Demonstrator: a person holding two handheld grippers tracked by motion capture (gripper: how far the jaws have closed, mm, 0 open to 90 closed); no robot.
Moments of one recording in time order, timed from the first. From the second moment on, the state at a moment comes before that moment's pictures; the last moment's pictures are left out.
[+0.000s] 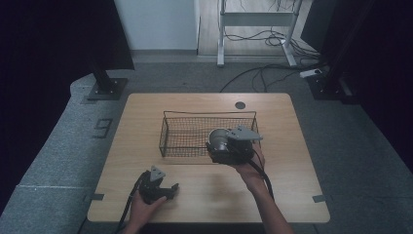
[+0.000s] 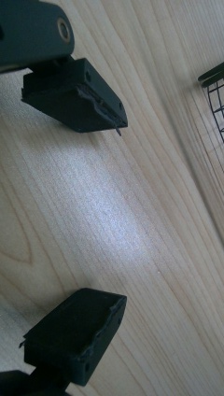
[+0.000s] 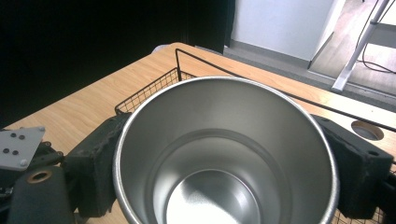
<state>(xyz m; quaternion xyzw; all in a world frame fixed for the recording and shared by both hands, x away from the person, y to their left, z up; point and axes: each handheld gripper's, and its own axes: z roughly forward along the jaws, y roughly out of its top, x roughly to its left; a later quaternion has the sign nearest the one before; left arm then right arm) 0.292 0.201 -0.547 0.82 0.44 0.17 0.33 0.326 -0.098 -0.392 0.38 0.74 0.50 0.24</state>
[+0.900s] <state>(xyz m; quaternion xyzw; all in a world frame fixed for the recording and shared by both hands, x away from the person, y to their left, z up) 0.292 0.201 -0.547 0.82 0.44 0.17 0.33 0.354 -0.104 -0.388 0.41 0.73 0.49 0.24</state>
